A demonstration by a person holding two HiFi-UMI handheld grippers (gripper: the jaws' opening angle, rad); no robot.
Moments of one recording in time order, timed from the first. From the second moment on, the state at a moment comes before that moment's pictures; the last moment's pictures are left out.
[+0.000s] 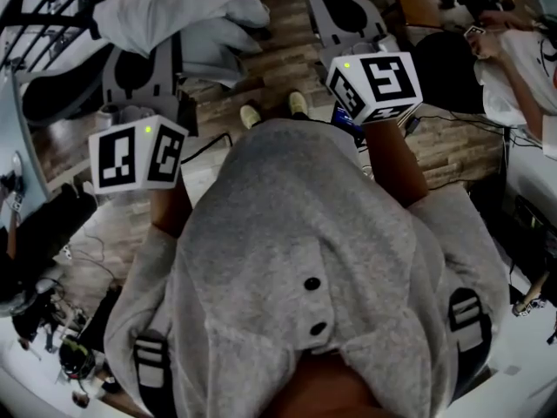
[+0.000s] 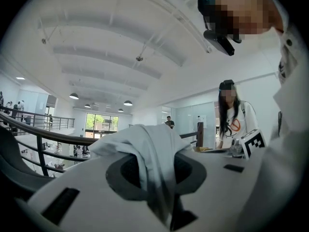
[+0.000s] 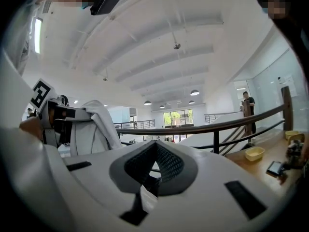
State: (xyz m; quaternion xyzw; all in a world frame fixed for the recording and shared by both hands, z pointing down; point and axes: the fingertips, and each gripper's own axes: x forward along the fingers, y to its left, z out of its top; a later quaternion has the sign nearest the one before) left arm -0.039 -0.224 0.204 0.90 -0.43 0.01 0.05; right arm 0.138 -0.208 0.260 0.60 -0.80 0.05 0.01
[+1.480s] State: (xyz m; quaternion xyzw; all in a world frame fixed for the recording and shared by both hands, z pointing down) left arm 0.089 -0.171 0.254 0.90 -0.43 0.03 0.06; right arm 0.250 -0.161 0.275 0.60 -0.80 0.07 0.01
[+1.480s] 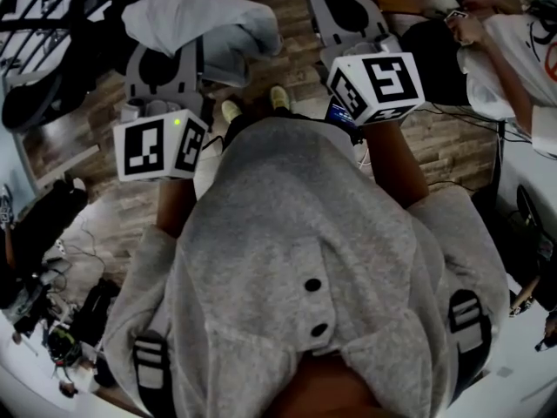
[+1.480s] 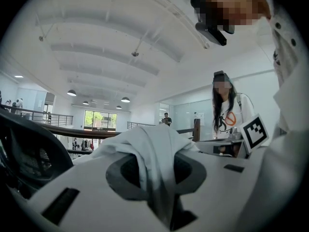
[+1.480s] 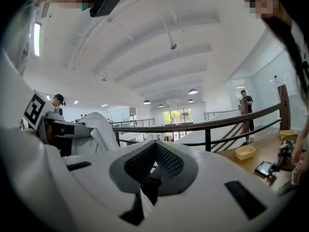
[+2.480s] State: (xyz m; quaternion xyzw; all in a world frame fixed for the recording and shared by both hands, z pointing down) left arm 0.022 -0.118 0.249 0.91 -0.42 0.01 0.05; right arm 0.181 -0.114 0.259 0.60 -0.80 0.04 0.01
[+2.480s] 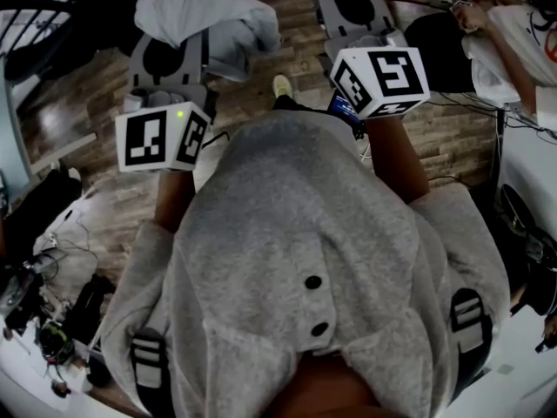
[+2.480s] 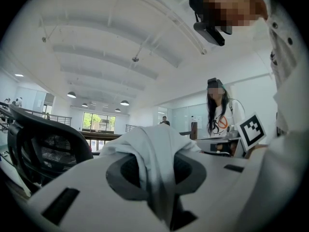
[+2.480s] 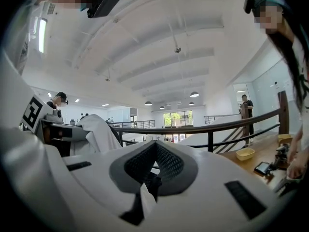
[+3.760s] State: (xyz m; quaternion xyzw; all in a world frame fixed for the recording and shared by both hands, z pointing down) left arm -0.065 -0.007 0.251 0.90 -0.44 -0.01 0.06; right arm 0.105 0.004 0.265 0.60 -0.80 0.04 0.04
